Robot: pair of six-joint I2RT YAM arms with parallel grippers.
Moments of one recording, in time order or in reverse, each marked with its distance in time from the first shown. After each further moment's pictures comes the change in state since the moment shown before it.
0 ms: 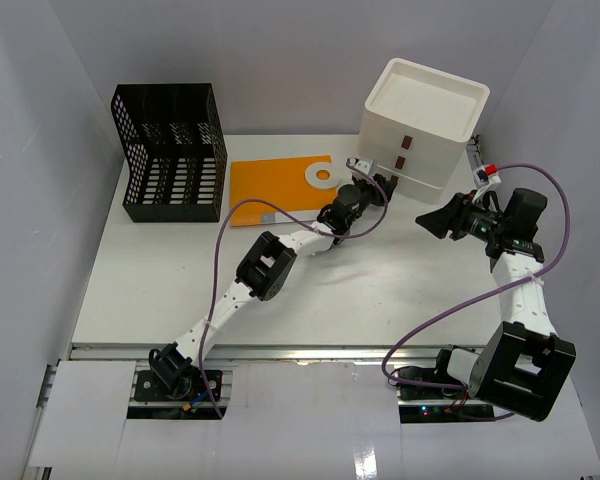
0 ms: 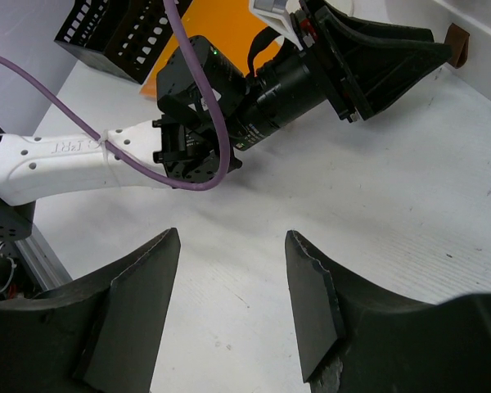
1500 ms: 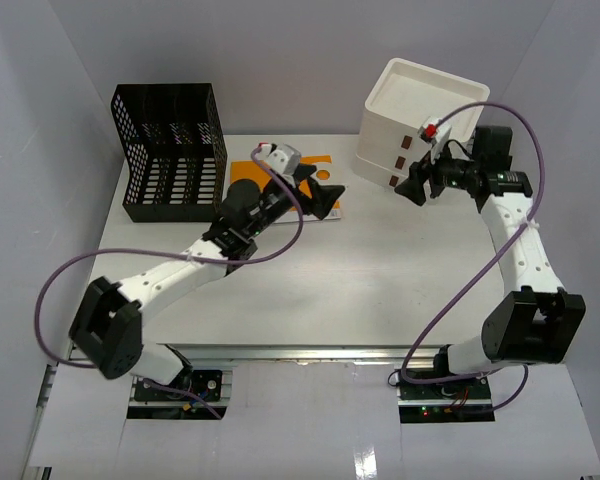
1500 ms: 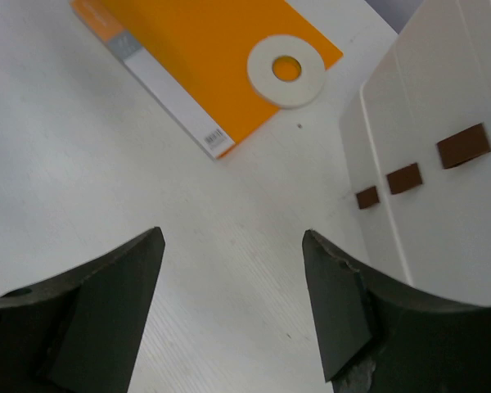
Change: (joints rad) left arm 0.067 -1.478 -1.350 -0.096 0.204 0.160; right arm 0.289 0.251 0.533 -0.419 0.230 -0.622
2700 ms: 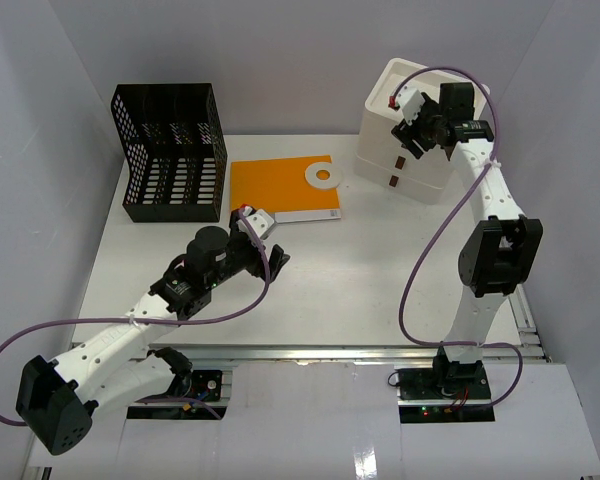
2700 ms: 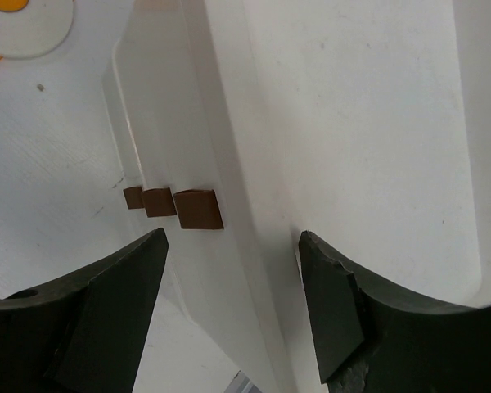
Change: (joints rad) left arm 0.029 -0.530 -0.368 -0.607 -0.057 0.303; right arm 0.110 0.508 0.582 -0.029 0.558 -0.306
